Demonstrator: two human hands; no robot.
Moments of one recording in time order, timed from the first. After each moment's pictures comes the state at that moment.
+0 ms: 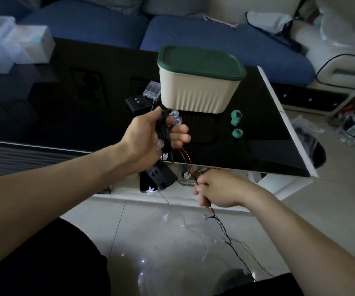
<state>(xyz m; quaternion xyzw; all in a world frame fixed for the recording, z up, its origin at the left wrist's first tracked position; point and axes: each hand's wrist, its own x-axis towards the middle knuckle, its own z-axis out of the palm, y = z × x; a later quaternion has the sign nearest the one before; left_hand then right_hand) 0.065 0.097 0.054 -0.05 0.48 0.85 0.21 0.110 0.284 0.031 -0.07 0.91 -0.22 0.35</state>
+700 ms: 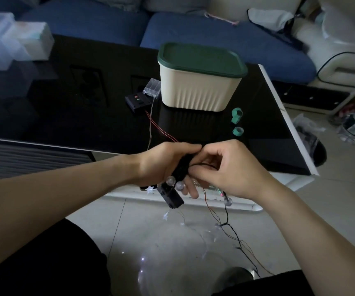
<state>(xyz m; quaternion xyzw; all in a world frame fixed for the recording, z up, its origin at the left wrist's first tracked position) 0.082 0.112 0.037 0.12 0.62 0.63 0.45 0.118 0.290 0.061 -0.17 0.88 -0.43 0.09</state>
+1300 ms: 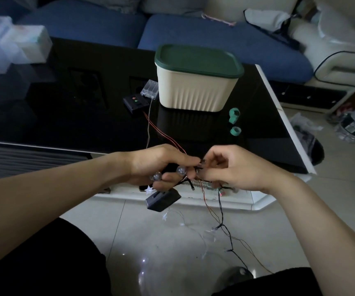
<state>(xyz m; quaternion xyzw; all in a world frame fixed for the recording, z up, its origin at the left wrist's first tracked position) 0.079 0.097 0.040 0.14 0.62 0.60 0.49 0.109 0.311 0.066 -0.08 0.89 -0.38 0.24</state>
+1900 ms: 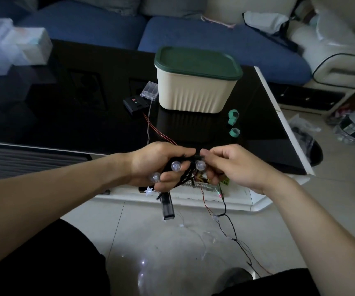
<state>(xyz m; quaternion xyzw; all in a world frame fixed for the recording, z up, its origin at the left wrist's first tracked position) 0.084 0.101 0.046 0.10 0.59 0.65 0.48 0.102 0.311 0.051 -0.06 0.83 -0.51 0.22</state>
